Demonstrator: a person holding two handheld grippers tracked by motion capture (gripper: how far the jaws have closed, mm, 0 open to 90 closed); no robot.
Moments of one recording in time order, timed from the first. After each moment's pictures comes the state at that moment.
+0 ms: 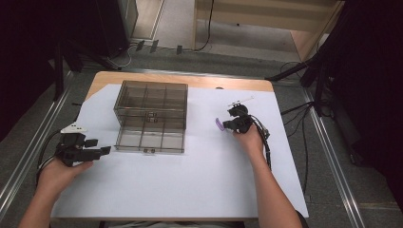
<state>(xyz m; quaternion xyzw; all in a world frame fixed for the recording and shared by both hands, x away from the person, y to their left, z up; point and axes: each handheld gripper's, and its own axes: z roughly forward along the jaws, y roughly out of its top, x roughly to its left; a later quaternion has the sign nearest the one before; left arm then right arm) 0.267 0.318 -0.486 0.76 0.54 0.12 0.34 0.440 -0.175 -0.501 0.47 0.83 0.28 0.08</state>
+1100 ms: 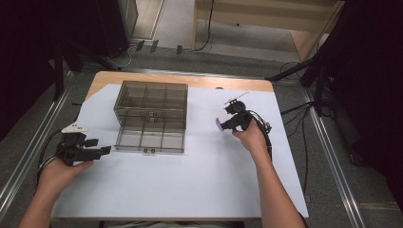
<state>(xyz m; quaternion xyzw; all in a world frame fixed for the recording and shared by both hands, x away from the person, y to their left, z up) 0.269 0.317 -0.486 0.76 0.54 0.12 0.34 0.434 -0.163 -0.470 0.44 0.87 0.22 0.08</state>
